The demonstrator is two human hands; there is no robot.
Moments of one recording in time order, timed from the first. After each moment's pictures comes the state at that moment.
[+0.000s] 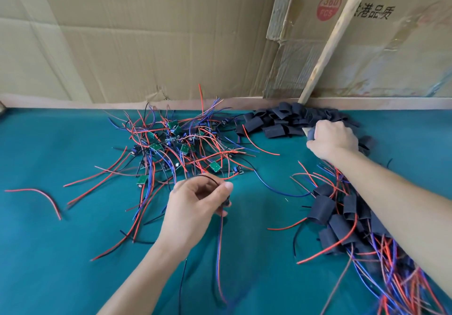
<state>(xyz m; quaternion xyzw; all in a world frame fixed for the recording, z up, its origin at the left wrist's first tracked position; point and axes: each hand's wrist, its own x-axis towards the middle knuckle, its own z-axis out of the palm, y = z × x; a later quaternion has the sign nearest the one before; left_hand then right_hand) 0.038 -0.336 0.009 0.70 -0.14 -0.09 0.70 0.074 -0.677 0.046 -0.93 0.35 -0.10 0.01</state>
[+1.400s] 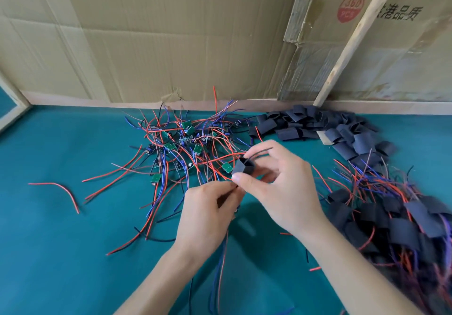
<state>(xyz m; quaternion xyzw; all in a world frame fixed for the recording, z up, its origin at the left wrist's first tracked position) 0.030 -0.335 0.012 0.82 -0.21 0.05 0.53 -0.006 -0.479 0.063 -0.83 0.00 -0.23 0.51</state>
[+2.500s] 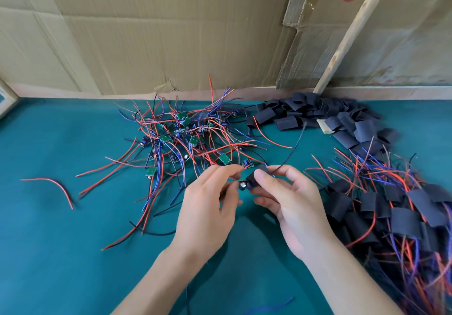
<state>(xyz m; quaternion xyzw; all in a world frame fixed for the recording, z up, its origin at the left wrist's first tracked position) 0.022 -0.338 0.006 0.78 -0.29 0.12 0.54 -0.031 -0.483 0.030 -0.56 0.18 -0.13 0.80</state>
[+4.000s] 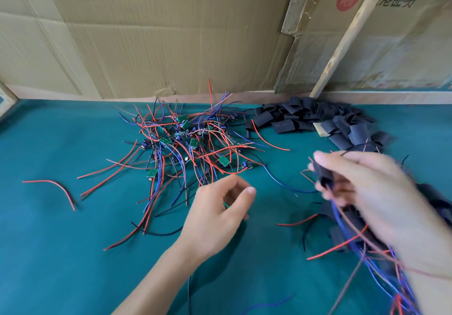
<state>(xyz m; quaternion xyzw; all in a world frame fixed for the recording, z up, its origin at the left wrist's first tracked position) 0.018 -0.340 0.014 0.77 -0.27 -0.07 0.58 -0.069 -0.546 0.107 -0.76 0.22 -0.10 0.60</state>
